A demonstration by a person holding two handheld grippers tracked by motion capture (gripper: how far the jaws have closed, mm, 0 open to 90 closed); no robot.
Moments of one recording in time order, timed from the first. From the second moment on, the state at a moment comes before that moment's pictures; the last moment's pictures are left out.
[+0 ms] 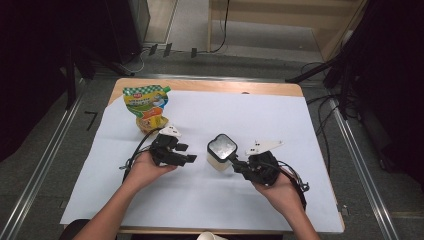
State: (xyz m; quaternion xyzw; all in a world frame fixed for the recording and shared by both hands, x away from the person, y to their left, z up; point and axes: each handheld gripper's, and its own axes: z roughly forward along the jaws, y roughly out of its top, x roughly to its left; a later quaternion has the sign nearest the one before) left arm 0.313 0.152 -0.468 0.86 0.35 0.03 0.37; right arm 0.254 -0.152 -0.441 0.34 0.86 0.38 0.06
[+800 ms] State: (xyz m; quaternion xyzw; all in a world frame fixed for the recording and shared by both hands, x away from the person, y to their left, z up) left arm 0.311 0.147 -0.469 0.86 0.32 0.02 0.39; right arm 0.279 -0.158 -0.475 0.35 0.86 0.36 0.04
